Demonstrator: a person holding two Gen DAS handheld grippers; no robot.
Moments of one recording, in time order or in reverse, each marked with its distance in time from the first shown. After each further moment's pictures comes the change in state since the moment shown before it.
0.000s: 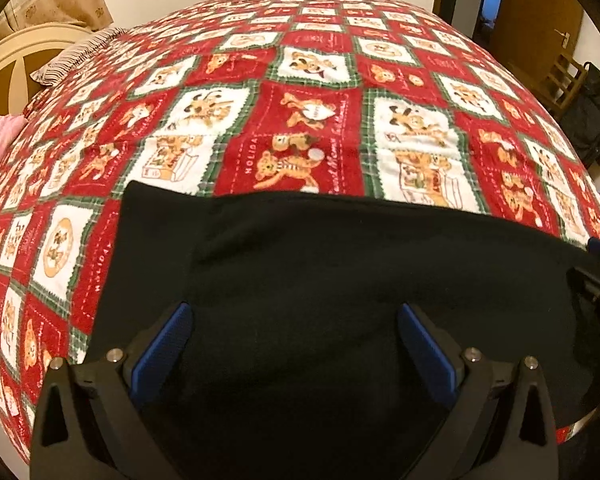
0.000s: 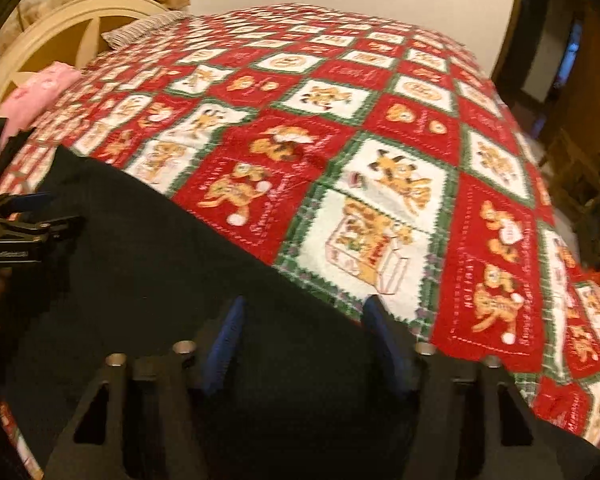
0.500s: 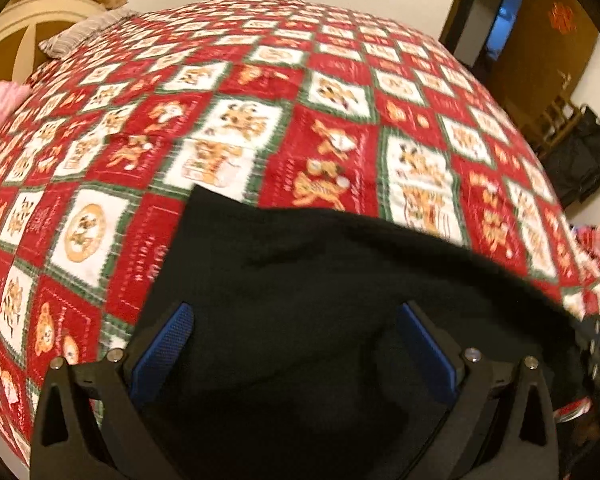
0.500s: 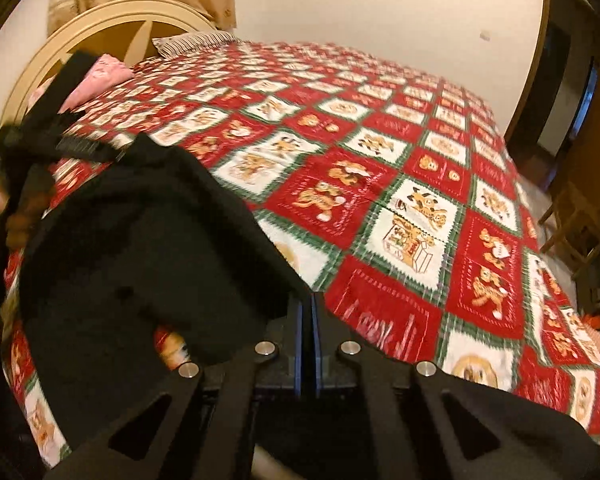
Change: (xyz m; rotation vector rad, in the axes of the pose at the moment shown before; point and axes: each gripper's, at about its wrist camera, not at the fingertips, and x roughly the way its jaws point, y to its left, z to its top) left arm -0.034 0.044 0.005 -0.120 -0.029 -0.110; right arm -0.076 0.057 -0.047 -0.155 -0.138 0.029
